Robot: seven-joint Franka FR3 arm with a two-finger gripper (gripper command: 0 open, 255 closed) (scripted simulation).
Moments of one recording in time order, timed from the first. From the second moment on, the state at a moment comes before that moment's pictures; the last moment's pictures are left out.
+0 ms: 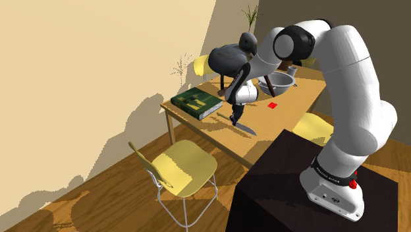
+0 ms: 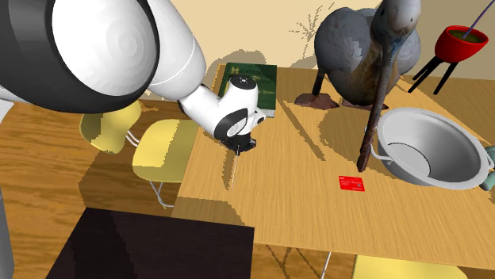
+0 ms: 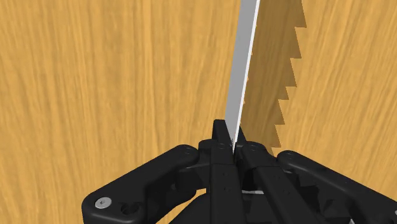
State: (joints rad) arm -0.14 0.70 -0.14 -2.07 0.40 2.70 -0.62
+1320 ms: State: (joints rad) arm -0.08 0.47 -0.22 -2.14 0.31 2.55 -0.55
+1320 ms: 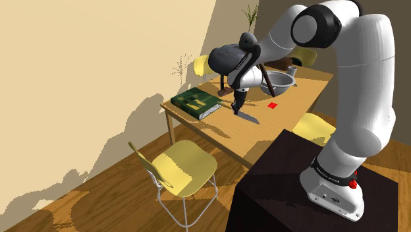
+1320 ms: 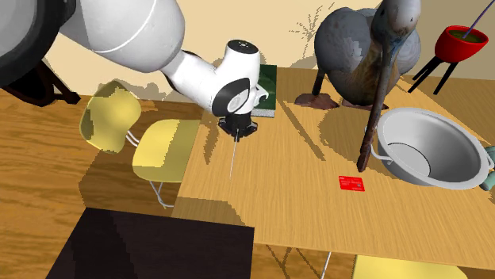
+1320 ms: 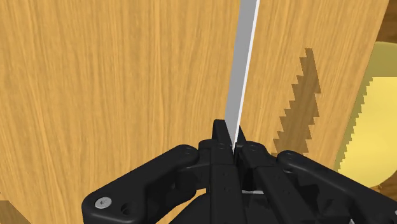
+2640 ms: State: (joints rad) arm -0.04 0.26 -0.28 -2.13 0.20 2.34 -0.46
